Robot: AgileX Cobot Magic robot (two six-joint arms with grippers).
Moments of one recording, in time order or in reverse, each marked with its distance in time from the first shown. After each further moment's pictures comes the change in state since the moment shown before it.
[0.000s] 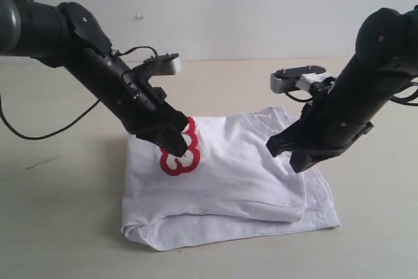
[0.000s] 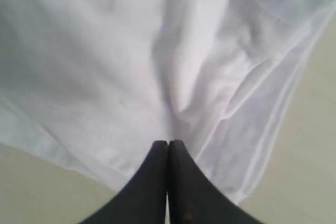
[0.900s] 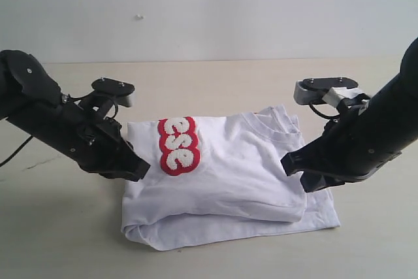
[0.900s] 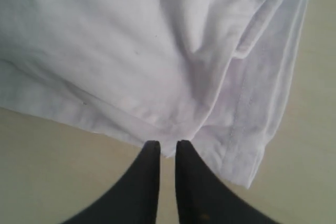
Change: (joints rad) left arm 0.010 -0.224 0.449 0.023 -0.434 0.077; right arm 0.000 -0.180 0.222 0.097 -0.102 0.015
